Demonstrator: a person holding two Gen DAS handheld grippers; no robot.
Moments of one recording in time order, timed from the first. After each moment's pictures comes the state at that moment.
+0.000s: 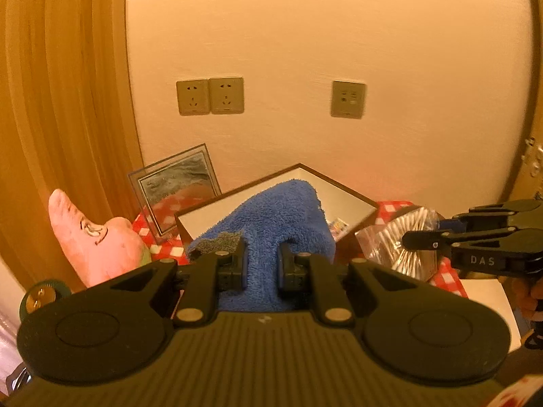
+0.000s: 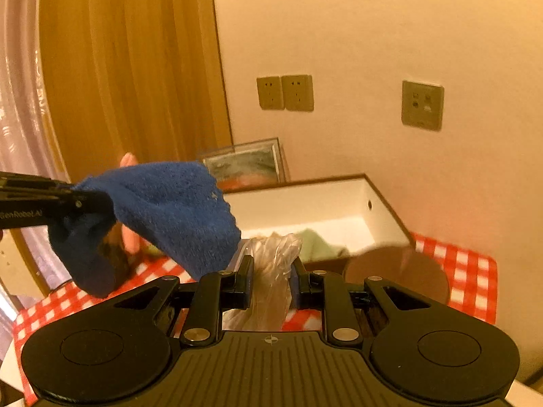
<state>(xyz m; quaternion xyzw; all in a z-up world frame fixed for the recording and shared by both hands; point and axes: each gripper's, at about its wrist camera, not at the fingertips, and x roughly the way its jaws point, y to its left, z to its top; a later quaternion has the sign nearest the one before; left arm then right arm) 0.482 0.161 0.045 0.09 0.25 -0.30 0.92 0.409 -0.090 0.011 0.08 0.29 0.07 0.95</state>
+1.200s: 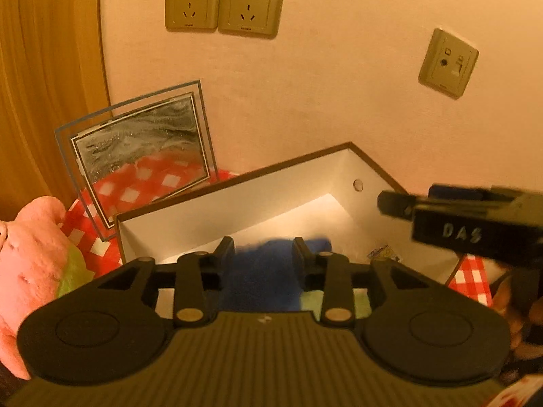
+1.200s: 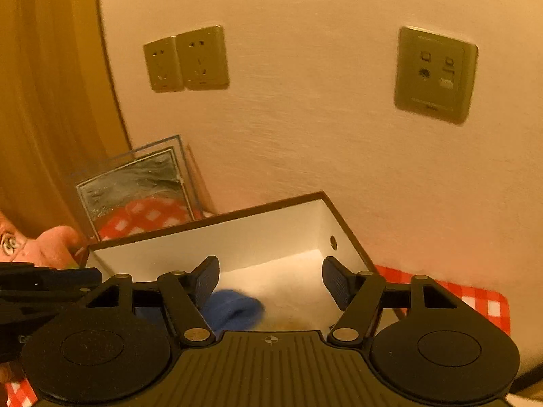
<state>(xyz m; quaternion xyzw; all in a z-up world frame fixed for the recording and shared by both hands) 0.705 0.037 -0.050 0.04 0.38 -0.26 0.89 0.649 -0.154 -0.052 0.09 0.36 -0.04 0.93</state>
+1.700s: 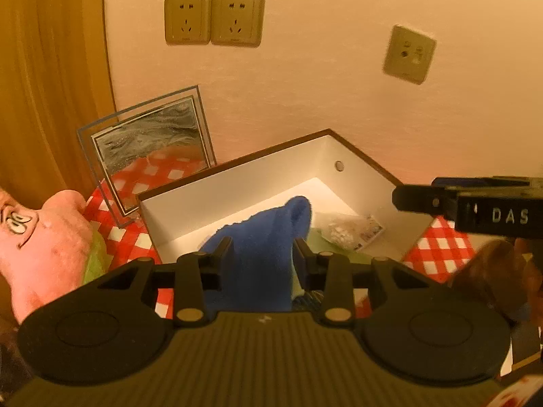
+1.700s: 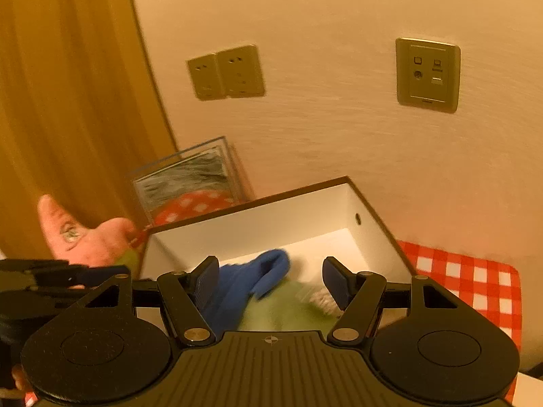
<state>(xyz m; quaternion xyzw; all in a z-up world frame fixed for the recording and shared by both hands) 0.646 0.076 -0.029 0.07 0.36 -0.28 0.89 0.571 -0.139 -0.019 0.13 0.34 0.02 0.93</state>
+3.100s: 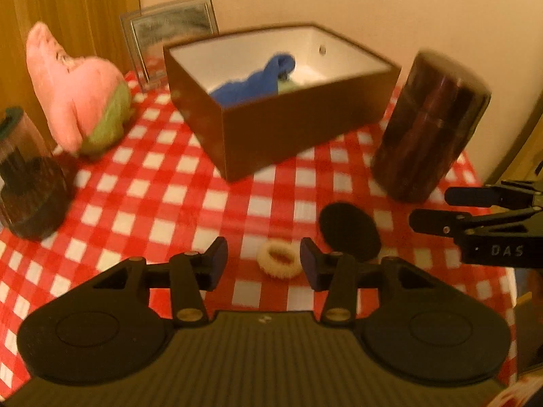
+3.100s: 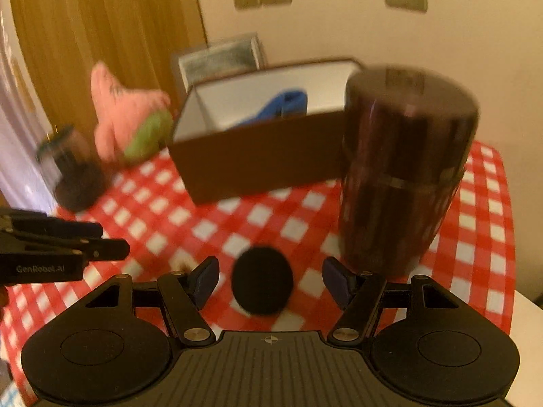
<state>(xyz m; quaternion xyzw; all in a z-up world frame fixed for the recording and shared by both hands) 0.453 0.155 -0.104 0.09 0.42 -0.26 0.87 0.371 -0.069 -0.109 0.10 0.41 0.05 0.91</state>
